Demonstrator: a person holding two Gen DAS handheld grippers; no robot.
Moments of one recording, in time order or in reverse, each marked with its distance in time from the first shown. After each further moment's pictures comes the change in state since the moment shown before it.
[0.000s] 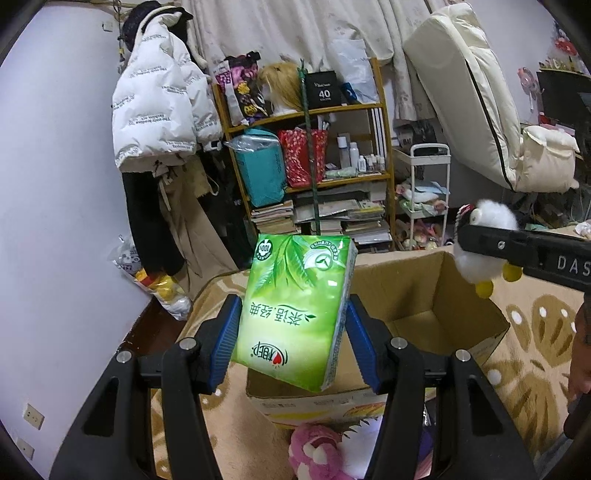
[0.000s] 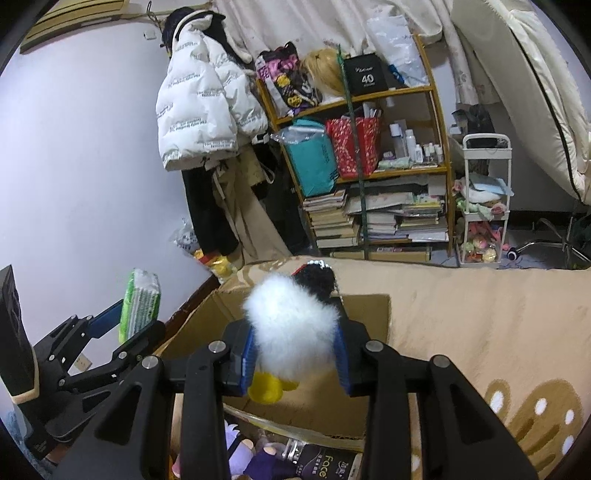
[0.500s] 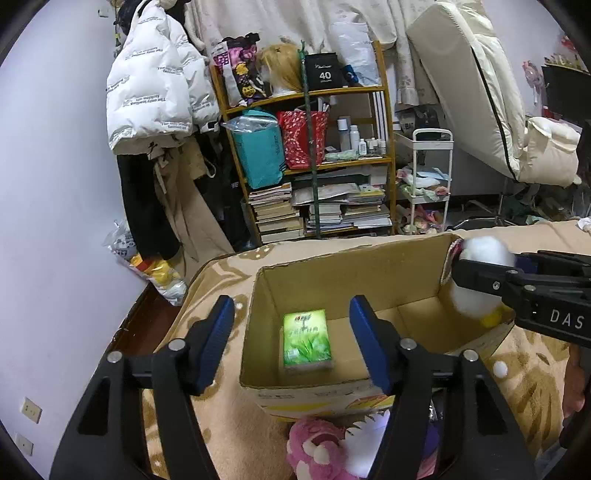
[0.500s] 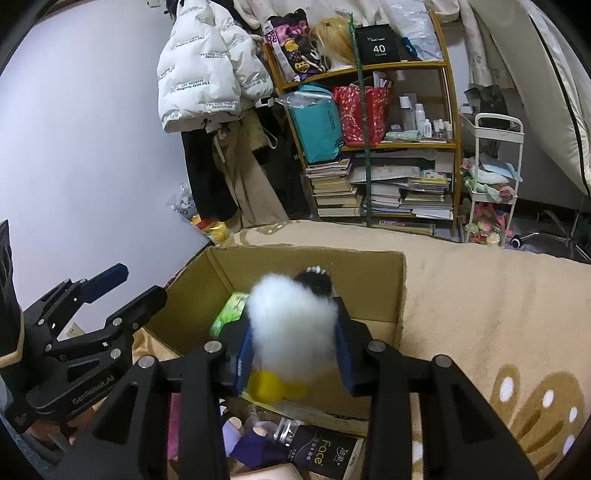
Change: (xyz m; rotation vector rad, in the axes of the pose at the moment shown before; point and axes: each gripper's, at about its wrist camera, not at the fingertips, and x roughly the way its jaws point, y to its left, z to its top) left arm 0.021 0.003 -0.007 -0.012 0.063 -0.001; right arm 0.026 -0.002 -0.023 -0.046 0.114 -0.004
